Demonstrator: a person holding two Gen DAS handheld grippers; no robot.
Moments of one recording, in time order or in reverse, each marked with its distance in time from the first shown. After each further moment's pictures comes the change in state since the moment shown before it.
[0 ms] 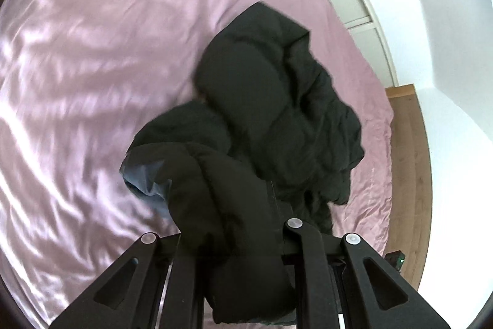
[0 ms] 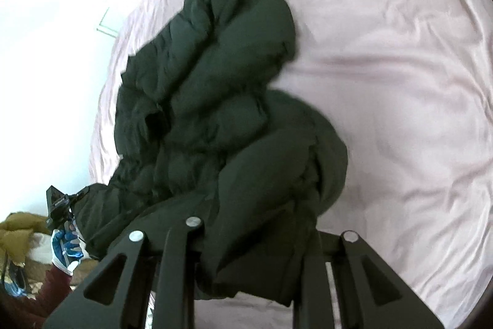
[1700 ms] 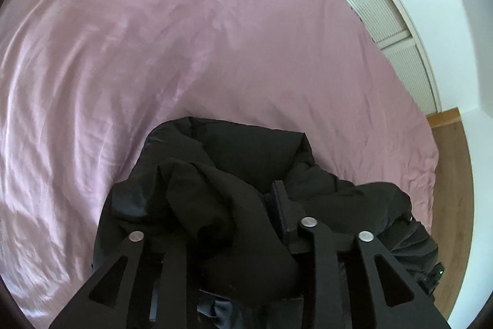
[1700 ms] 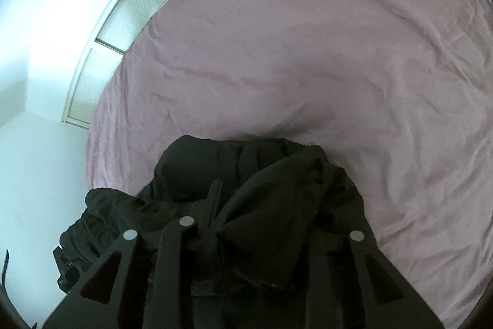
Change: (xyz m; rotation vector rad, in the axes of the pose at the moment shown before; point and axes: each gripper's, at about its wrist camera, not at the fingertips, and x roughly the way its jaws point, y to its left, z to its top) left arm 0.210 -0.092 0.270 0.048 -0.052 0.204; right arm 0.134 0.033 0.305 0.217 -0.234 -0.064
